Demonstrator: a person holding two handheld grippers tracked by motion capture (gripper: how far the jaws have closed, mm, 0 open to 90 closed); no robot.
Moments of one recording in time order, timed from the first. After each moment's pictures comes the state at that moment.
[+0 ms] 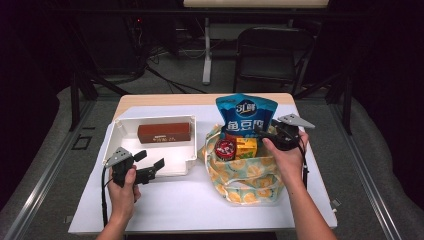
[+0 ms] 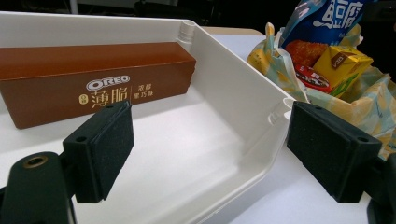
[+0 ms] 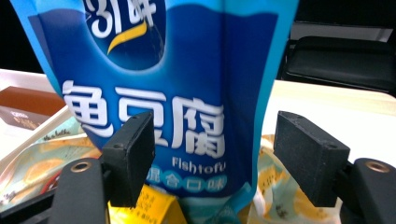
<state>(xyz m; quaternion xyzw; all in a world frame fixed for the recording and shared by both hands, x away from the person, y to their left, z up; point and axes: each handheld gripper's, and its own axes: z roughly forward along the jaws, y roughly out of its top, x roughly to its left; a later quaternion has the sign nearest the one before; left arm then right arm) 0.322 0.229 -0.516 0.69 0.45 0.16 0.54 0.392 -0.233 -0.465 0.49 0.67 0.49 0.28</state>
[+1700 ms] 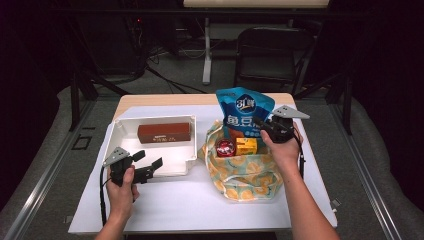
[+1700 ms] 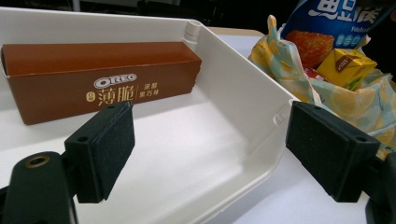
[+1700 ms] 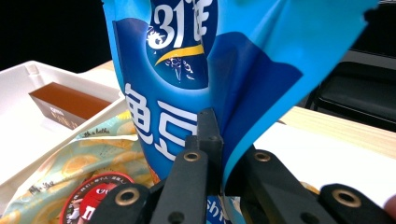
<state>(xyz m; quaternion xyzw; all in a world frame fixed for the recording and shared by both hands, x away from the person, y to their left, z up) 0.323 0.234 -0.515 0.69 0.46 0.16 0.54 0.409 -0.225 -0.451 0.42 0.70 0.52 0.26</state>
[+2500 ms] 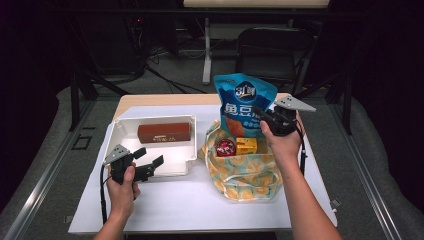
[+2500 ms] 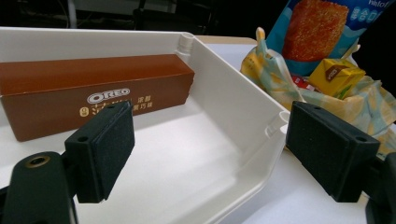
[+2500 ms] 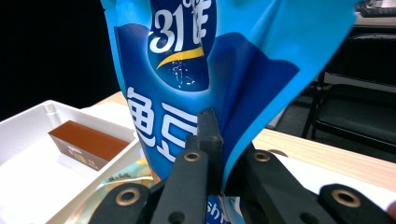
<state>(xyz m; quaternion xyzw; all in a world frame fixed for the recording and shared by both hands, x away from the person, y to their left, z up) 0.326 0.231 -0.508 0.68 0.45 0.16 0.55 0.399 -0.213 -0.408 0.42 0.67 0.54 0.28</state>
